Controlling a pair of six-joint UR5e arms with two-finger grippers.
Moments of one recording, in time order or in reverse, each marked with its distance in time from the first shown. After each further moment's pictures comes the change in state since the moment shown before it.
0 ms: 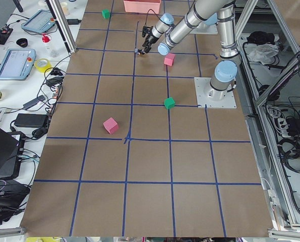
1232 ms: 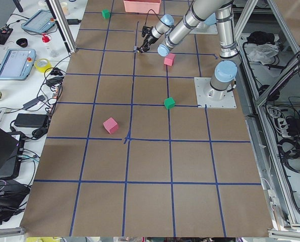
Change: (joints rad) left arm 0.008 0.028 0.026 -0.002 -0.004 0.010; right arm 0.000 0.002 0.002 0.000 0.000 0.000
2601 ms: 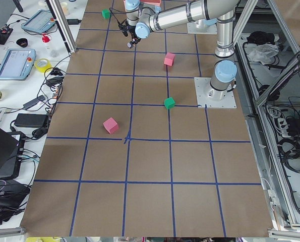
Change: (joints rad) left arm 0.296 0.136 0.420 -1.104 -0.590 -0.528; right arm -0.002 0.001 0.000 -0.001 0.001 -0.002
